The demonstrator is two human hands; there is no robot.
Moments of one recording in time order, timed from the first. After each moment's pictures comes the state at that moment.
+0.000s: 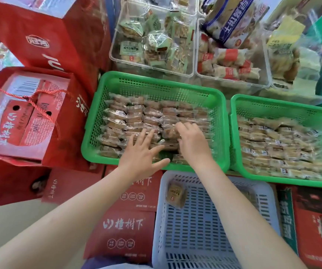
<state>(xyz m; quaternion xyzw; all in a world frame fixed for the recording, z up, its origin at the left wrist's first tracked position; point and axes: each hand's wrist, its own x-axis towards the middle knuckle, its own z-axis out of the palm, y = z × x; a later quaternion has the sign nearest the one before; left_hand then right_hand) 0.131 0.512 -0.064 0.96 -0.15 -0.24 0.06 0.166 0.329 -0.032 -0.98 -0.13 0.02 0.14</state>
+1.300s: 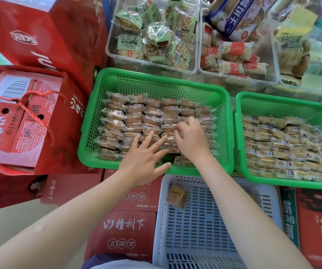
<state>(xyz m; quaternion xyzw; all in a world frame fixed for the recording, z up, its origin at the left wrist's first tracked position) 0.135 0.511 -0.061 0.94 -0.22 -0.24 0.10 0.195 0.329 -0.061 -0.98 -0.09 0.02 0.19</state>
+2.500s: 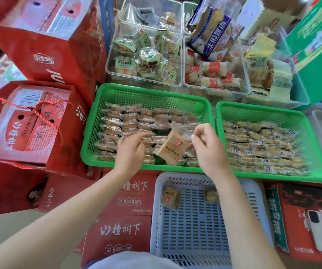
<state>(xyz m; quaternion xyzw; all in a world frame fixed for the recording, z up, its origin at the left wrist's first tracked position) 0.120 0.516 -0.018 0.88 0.04 -0.08 0.46 0.111 0.307 0.071 -0.89 0.04 0.04 0.45</state>
